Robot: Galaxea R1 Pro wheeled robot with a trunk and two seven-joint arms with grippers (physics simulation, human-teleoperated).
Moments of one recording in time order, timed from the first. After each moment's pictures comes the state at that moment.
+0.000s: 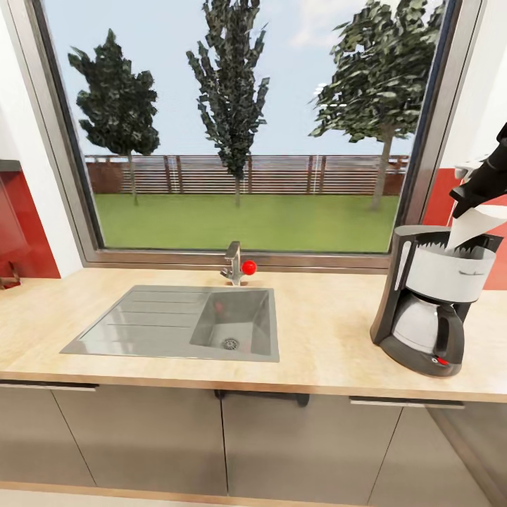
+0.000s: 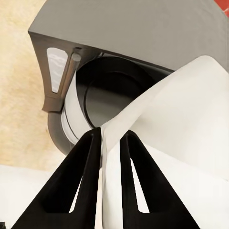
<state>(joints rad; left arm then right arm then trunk) 0.05 -0.07 0.20 -0.61 0.07 -0.01 0.00 -1.98 -0.44 0.60 -0.25 0.93 0.98 1.40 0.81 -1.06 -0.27</state>
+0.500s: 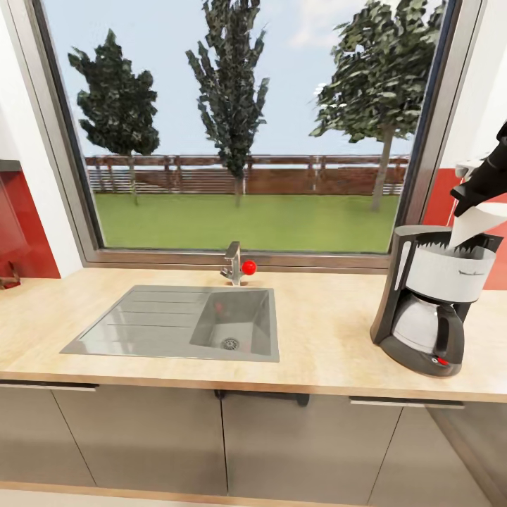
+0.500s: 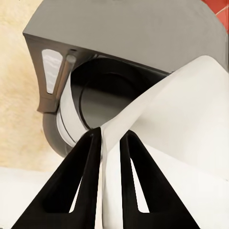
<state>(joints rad) 0.05 -0.07 0.20 -0.61 0.07 -0.01 0.00 -1.98 -0.44 0.60 -0.26 0.94 0.98 1.39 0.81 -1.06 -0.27</state>
